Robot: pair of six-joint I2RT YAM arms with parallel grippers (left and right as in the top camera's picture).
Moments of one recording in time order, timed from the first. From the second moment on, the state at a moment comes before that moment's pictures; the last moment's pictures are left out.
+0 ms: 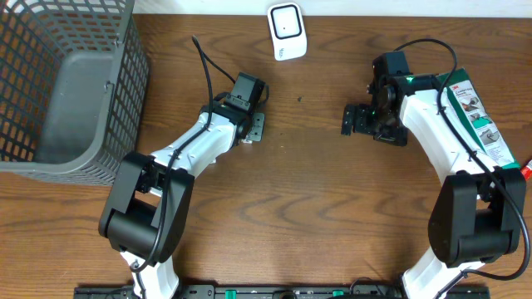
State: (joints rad) left arm -0.43 1.92 1.24 -0.45 -0.08 -0.22; right arm 0.14 1.85 1.41 -0.99 -0.08 0.34
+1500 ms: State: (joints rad) left arm -0.11 1.59 1.24 -0.35 1.33 -0.47; right arm 0.04 1.85 1.40 -1.11 -1.47 -0.47
